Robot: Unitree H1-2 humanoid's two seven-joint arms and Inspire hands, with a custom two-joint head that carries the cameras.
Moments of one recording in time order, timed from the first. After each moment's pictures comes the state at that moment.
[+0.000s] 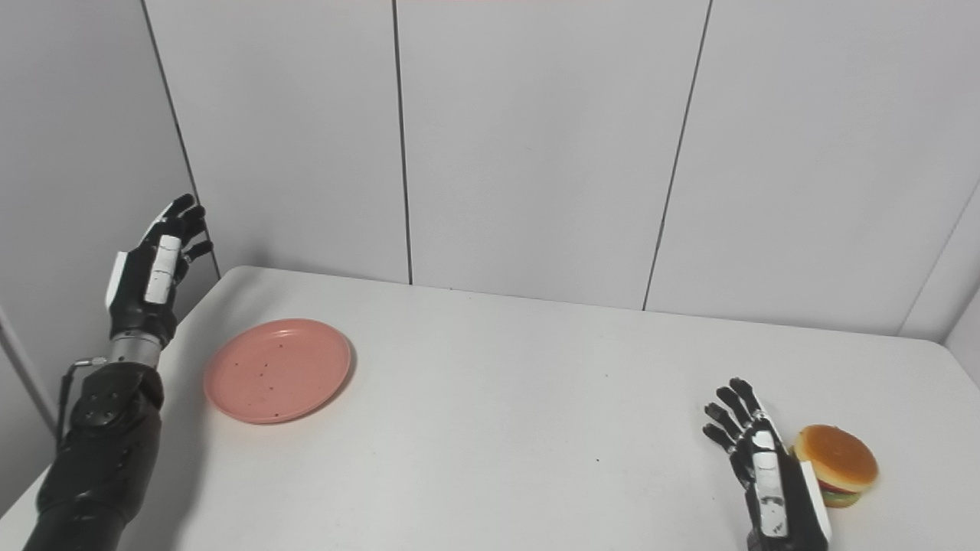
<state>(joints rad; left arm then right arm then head) -0.62 0.43 0.33 0.79 -0.24 -0.39 -0.08 -0.19 -0.14 -0.10 0.19 0.20 -0.21 0.15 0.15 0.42</state>
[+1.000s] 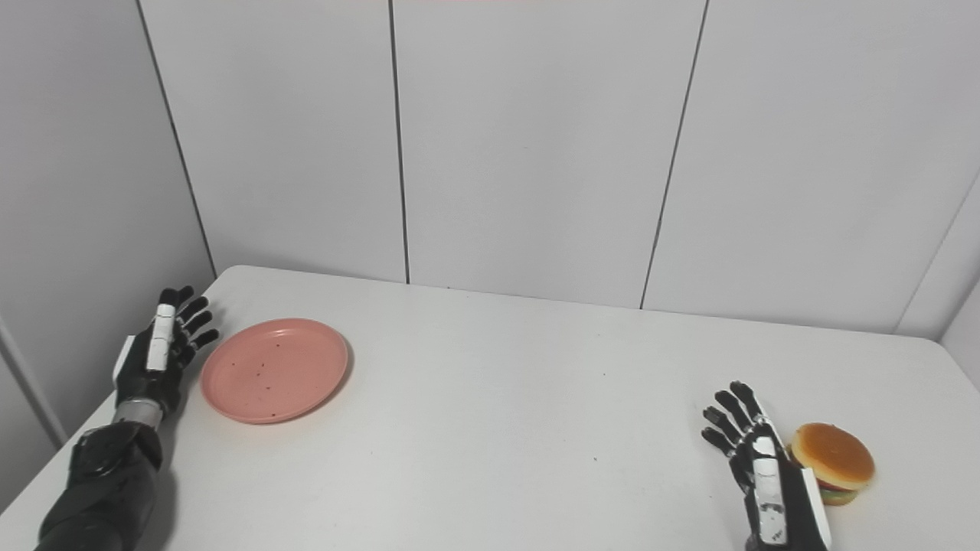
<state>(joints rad) -0.67 0.44 0.34 1.16 -0.30 -0.43 -0.17 -0.16 -0.12 -0.10 0.14 0.19 -0.21 0.13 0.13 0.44</state>
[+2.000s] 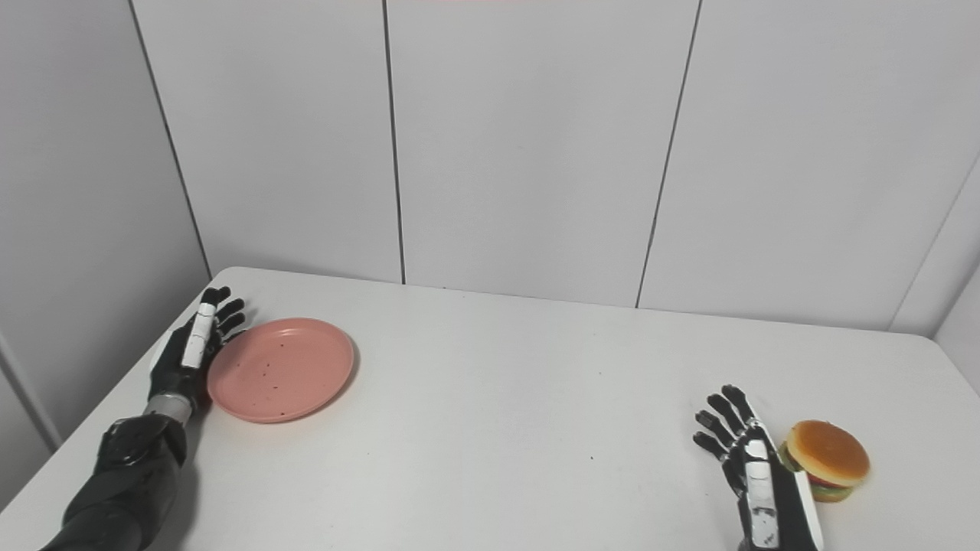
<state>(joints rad) -0.69 0.41 0.26 1.18 -0.26 -0.40 -0.18 -0.14 -0.11 -0.10 0.11 0.18 -0.19 0.11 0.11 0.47</state>
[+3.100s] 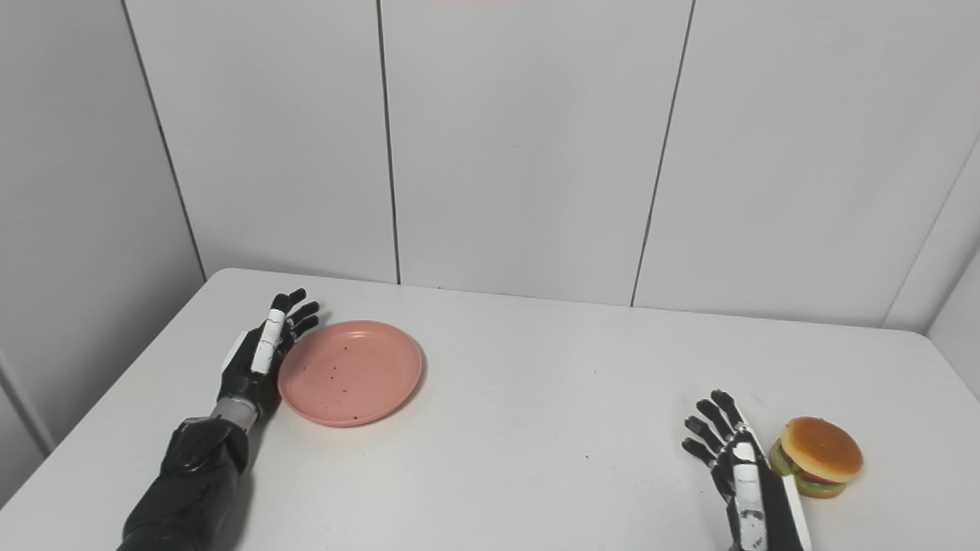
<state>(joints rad) -0.64 0.27 0.18 0.98 -0.25 -0.32 -0.20 -0.11 -0.09 -0.08 0.06 0.18 -0.15 0.10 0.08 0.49</state>
